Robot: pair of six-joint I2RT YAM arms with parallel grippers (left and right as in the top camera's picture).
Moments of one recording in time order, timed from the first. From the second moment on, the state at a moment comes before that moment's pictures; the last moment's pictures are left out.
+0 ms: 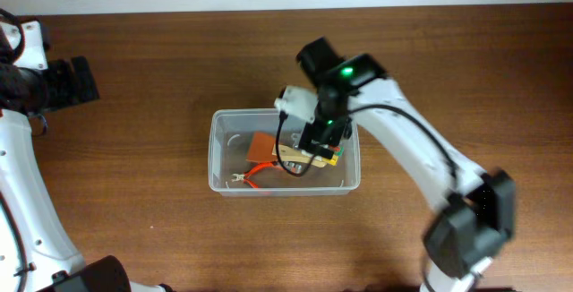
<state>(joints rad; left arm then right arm) 0.38 1.64 1.96 -1.33 0.10 0.13 0.49 1.86 1.74 -1.22 -0.10 -0.70</state>
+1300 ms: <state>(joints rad) 0.03 1.11 1.24 -0.82 0.10 0.23 -0.27 1.03 1.21 -0.97 -0.10 -0.18</state>
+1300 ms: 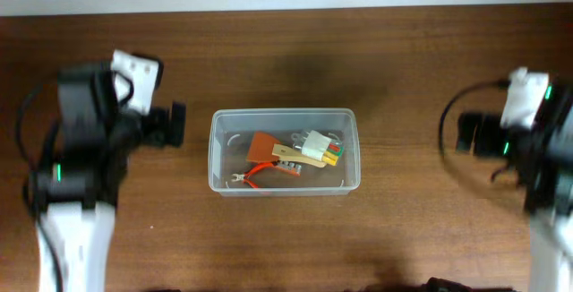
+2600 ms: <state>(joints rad) 0.03 0.38 0.65 -0.89 0.09 0.22 -0.18 0.43 0.80 -1.03 -0.09 -0.18</state>
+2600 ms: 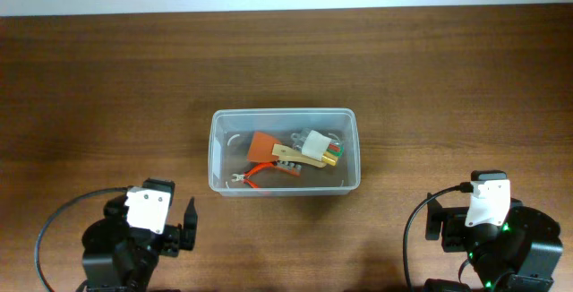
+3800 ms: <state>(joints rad) 0.03 0.38 0.65 -0.97 0.09 0.22 0.02 0.01 0.08 -0.04 -0.02 -0.13</state>
